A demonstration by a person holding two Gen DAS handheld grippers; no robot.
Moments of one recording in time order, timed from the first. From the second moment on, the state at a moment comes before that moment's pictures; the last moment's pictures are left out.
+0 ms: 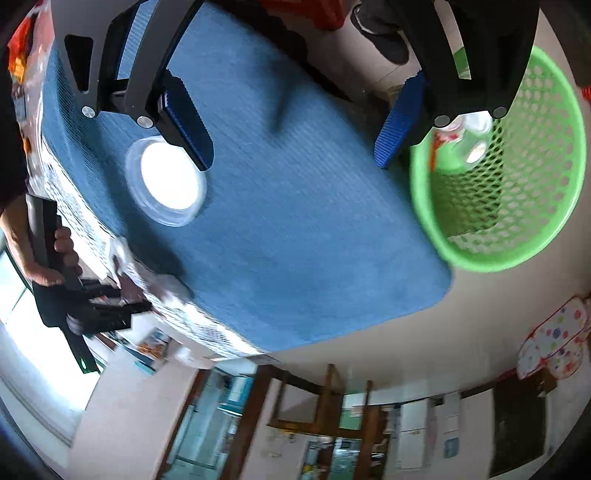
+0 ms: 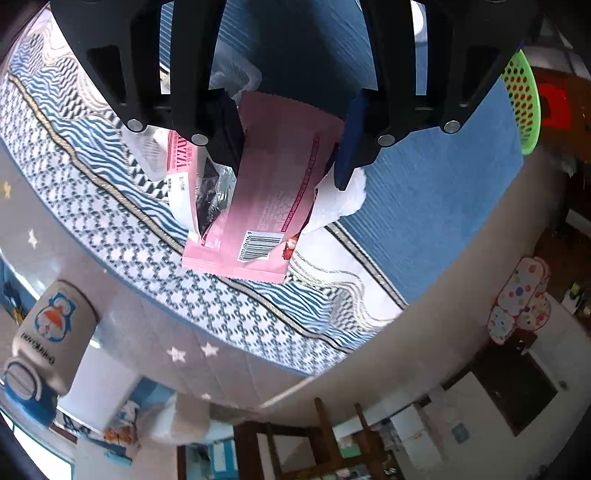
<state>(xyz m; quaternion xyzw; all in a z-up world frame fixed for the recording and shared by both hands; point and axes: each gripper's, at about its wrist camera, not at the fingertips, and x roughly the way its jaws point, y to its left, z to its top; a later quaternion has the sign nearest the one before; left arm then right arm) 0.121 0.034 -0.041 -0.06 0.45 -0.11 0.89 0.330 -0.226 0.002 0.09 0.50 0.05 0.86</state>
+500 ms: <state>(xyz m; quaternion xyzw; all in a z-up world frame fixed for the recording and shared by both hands) 0.140 -0.078 -0.061 0.06 0.46 -0.23 0.85 0.267 -0.248 0.053 0.13 0.43 0.14 0.88</state>
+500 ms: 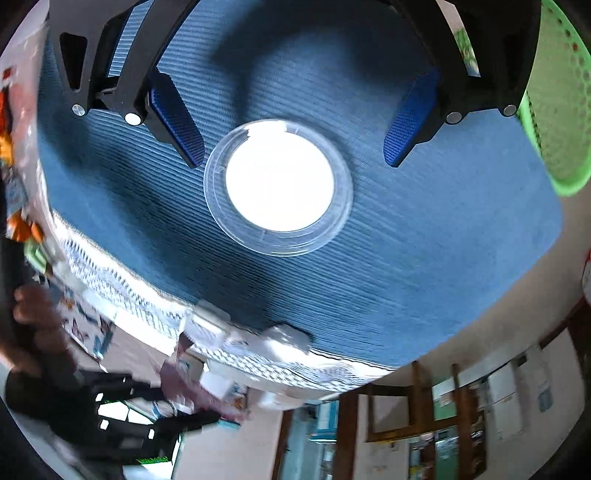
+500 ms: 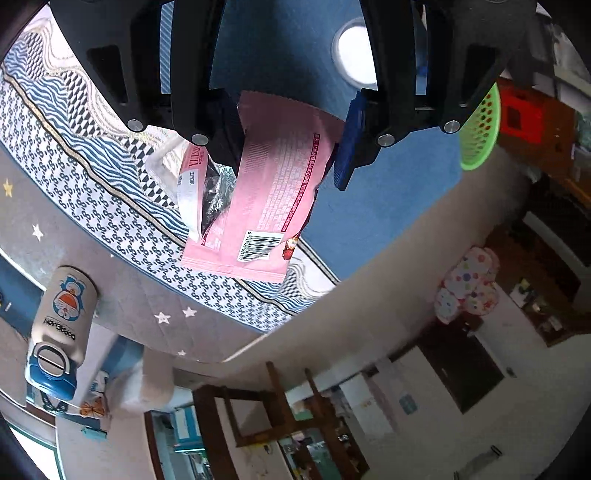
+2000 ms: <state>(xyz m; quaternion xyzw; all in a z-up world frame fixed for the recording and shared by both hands) 0.105 0.040 -0.007 0.01 0.39 -0.09 0.92 0.203 -0.155 0.056 0.12 0.42 0.27 0.85</state>
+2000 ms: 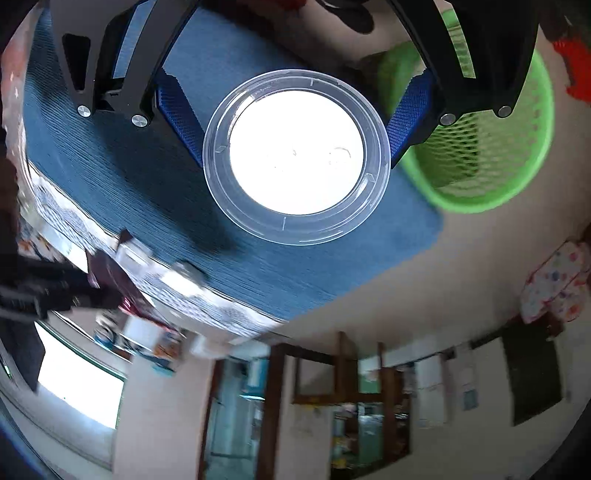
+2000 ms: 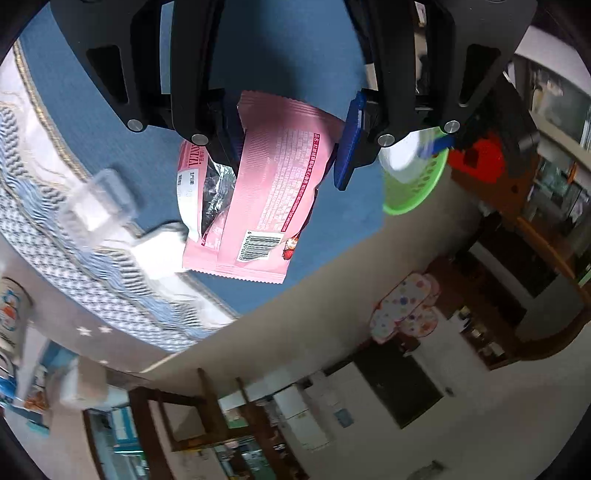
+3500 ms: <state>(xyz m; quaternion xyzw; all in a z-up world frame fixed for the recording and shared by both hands) 0.032 0.249 -0.050 -0.13 0.43 0.10 0.89 0.183 0.129 0.014 0.03 0.47 0.48 0.74</state>
